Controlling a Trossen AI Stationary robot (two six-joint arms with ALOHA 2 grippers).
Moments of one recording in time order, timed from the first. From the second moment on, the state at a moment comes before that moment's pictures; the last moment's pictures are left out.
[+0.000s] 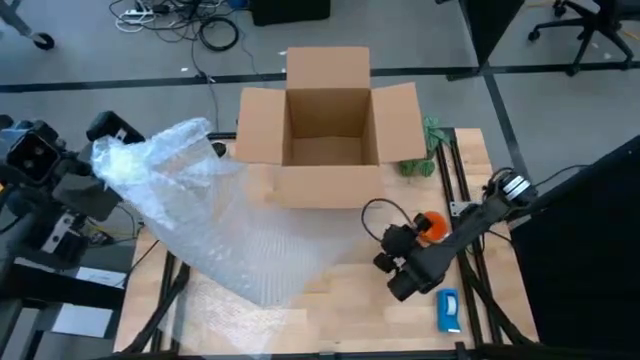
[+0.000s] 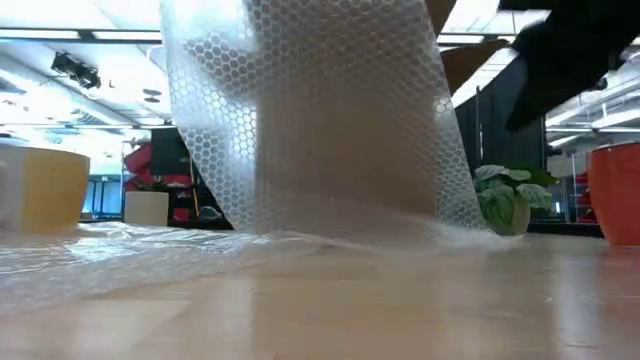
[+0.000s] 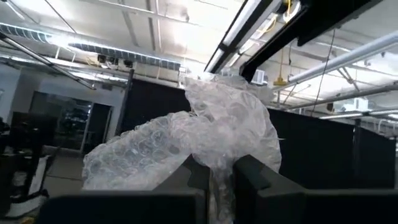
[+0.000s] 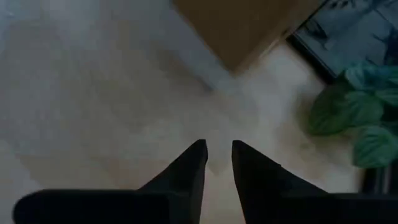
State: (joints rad) left arm -1.05 1.43 2.27 -0.01 -0.85 0.43; right arm 0.66 1.65 1.15 -1.34 0.88 1.41
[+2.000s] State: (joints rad) left arm -1.05 1.47 2.23 -0.30 -1.07 0.37; right arm 0.46 1.65 1.17 -0.85 0.53 0.82
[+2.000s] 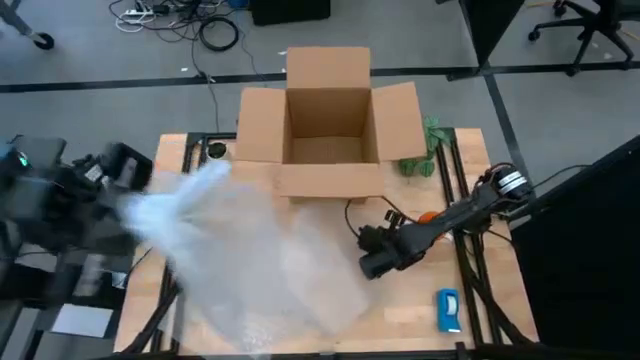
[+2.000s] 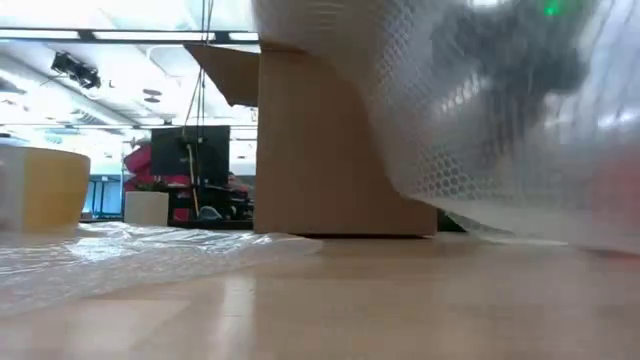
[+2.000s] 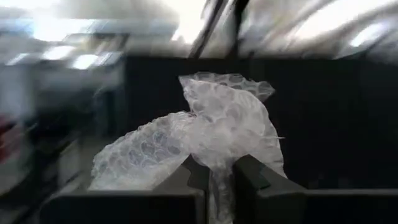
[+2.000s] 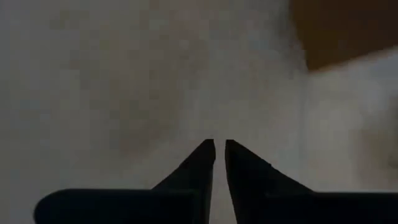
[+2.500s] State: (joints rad) left arm -1.08 1.47 2.18 -1.12 -1.01 -0.39; right arm 0.47 1.92 1.11 -0.48 0.28 0.71
